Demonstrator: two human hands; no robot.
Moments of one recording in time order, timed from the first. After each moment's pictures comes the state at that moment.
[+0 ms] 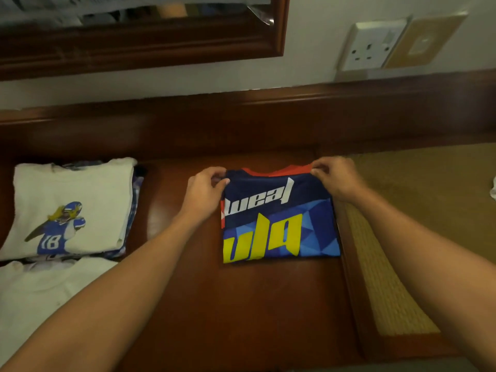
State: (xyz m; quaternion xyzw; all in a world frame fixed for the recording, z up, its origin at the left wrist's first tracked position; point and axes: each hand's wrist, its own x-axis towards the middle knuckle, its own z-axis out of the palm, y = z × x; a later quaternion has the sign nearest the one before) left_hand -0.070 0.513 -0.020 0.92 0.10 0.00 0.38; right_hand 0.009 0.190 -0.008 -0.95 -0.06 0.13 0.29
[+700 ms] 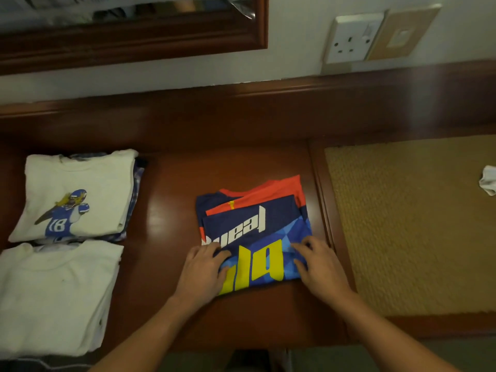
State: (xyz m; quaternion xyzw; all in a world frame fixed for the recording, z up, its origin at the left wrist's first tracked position) left_hand -0.268 0.479 -0.084 0.99 -0.06 -0.07 0.10; right_hand -0.212 0.169 -0.086 -0.96 -0.16 0.12 0.19
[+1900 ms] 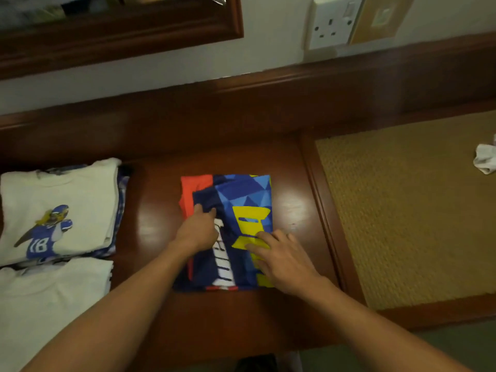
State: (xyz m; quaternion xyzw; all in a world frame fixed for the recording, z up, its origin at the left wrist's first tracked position) left_hand -0.139 0.493 -0.078 0.96 0.01 -0.28 0.04; right_hand -0.203 0.239 -0.072 -0.94 -0.32 0.06 0.12
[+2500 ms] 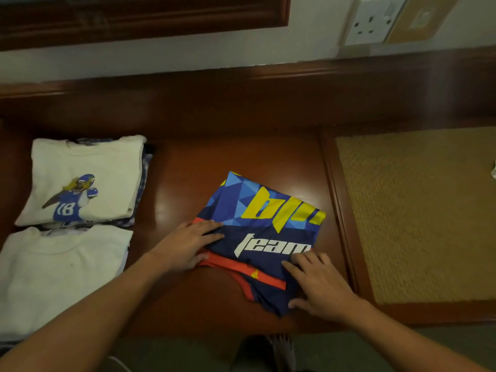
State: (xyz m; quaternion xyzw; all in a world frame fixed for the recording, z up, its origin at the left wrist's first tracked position) left_hand -0.234 0.570 -0.067 0.94 -0.26 -0.23 0.01; right_hand -0.263 0.184 -0.086 -0.91 -0.39 0.12 0.04
